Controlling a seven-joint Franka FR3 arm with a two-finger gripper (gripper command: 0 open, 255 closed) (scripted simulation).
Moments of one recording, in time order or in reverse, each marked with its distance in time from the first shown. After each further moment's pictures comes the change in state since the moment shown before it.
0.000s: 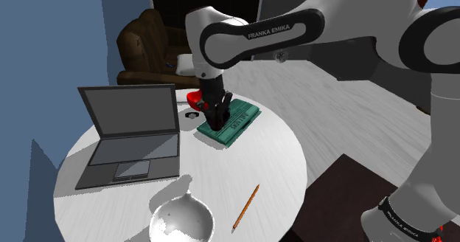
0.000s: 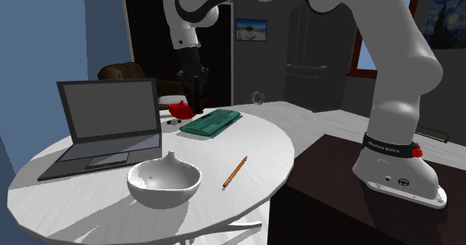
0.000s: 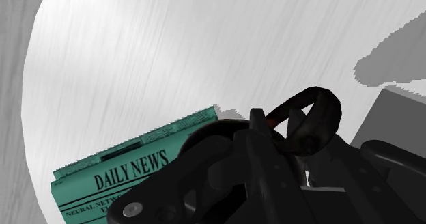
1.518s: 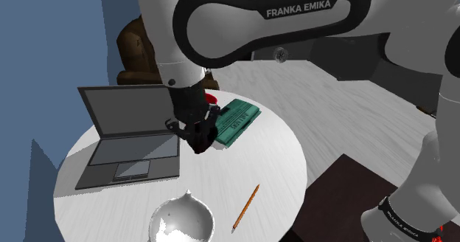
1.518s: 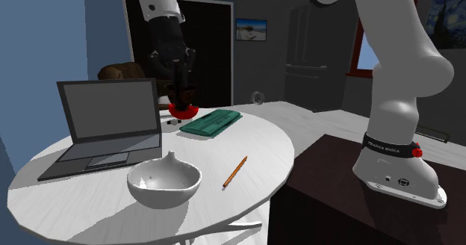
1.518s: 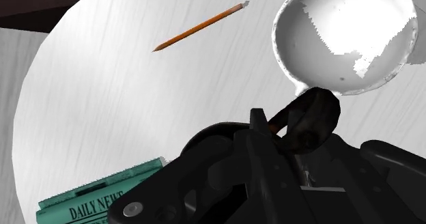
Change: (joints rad) arm 0.196 -0.050 0.097 0.061 0.038 -0.114 0.269
